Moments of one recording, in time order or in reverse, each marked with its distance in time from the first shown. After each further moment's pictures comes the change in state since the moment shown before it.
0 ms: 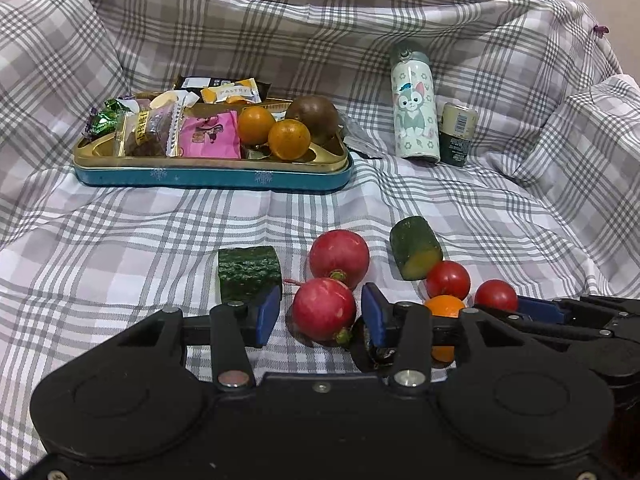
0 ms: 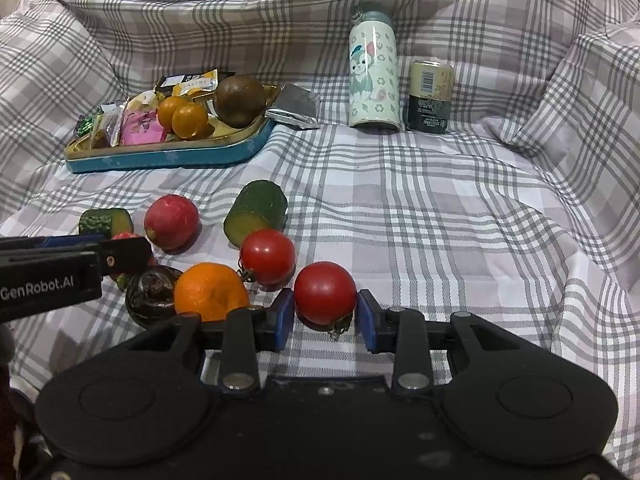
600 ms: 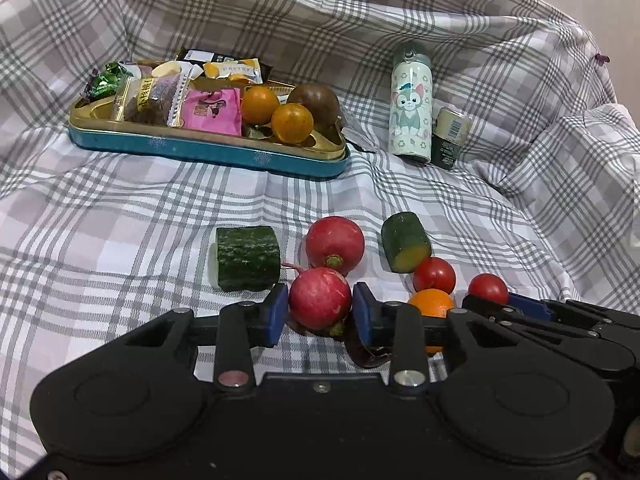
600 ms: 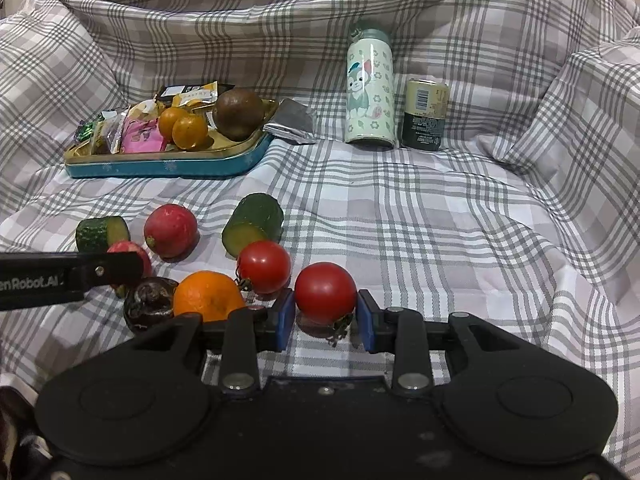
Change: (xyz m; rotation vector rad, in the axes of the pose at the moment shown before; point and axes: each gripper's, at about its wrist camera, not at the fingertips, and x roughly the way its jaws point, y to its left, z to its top) left arm -0.003 0.017 -0.002 -0.098 0.032 -0.084; right arm -0.006 0.000 -0.001 -0.014 -0.042 -0.022
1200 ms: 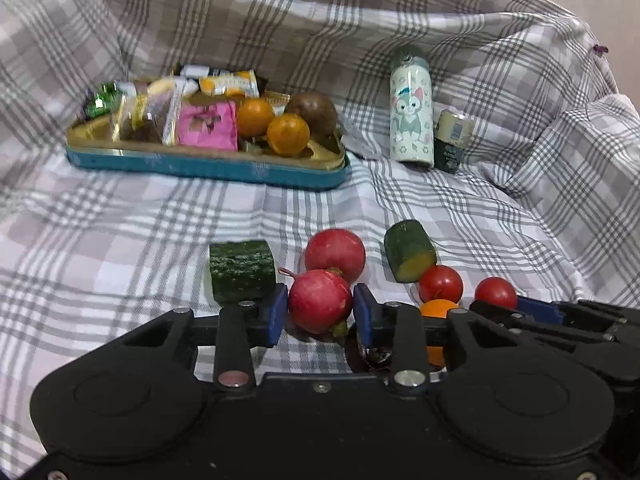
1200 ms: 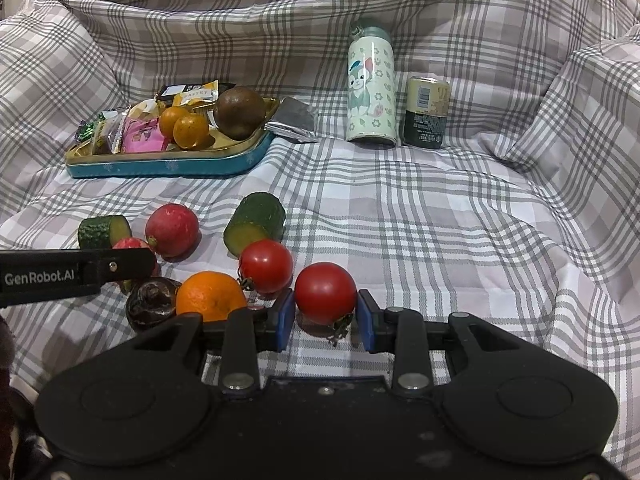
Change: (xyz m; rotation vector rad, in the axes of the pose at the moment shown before) left arm 0.003 -0.010 -0.001 0.059 -0.051 0.039; right arm 0.000 0.001 0.000 0.001 0.004 0.007
